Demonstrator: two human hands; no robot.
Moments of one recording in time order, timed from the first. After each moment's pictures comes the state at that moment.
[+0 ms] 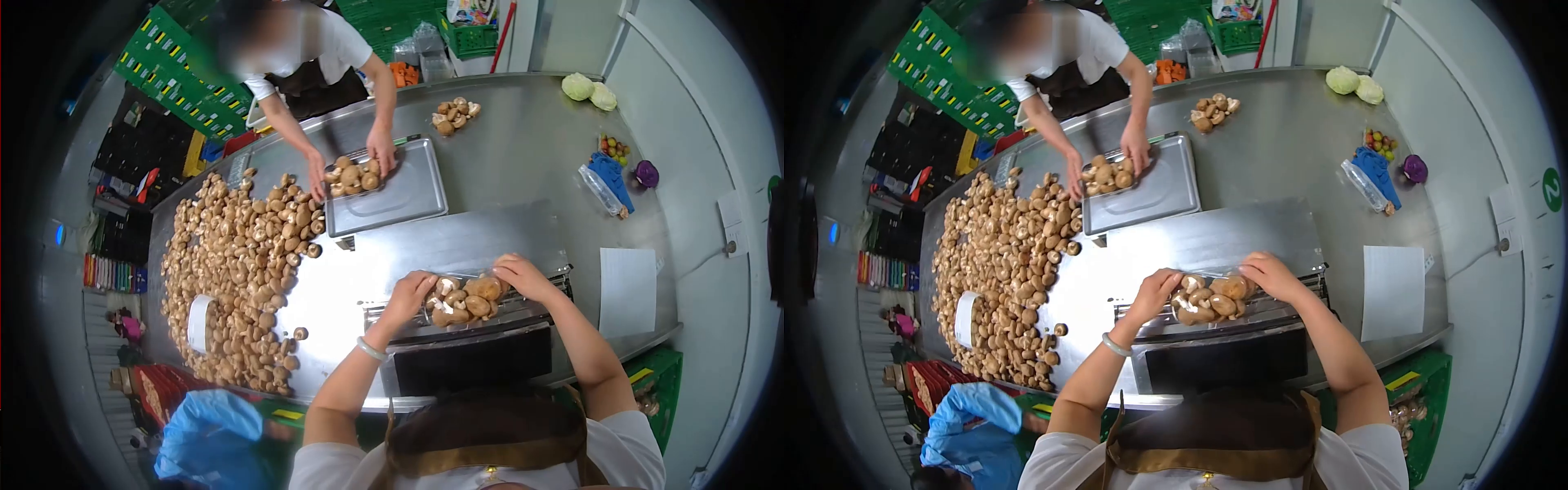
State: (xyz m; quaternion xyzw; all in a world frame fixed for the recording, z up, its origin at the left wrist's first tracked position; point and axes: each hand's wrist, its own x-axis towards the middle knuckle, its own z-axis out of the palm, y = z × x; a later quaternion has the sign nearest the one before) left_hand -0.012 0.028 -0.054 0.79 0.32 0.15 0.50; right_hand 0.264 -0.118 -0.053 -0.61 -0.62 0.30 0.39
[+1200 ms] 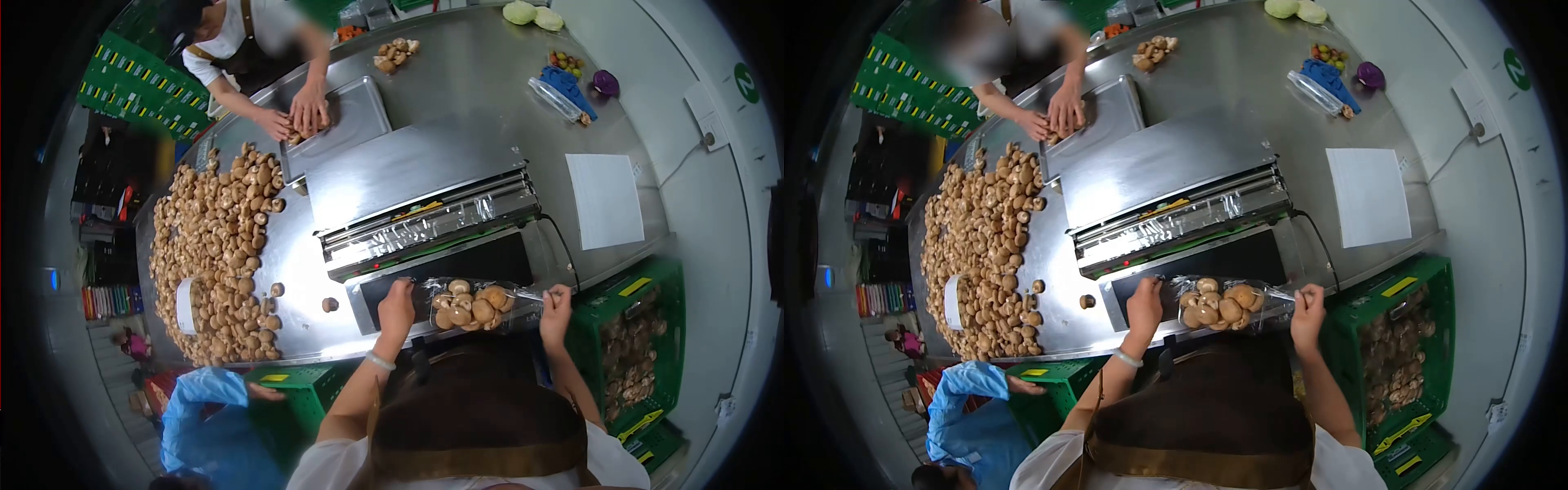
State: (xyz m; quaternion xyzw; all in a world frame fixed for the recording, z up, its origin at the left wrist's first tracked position) left_hand -0.095 -0.177 -0.104 0.87 0.37 0.24 0.22; right_hand 0.129 -0.435 -0.098 -0.81 -0.11 0.14 0.55
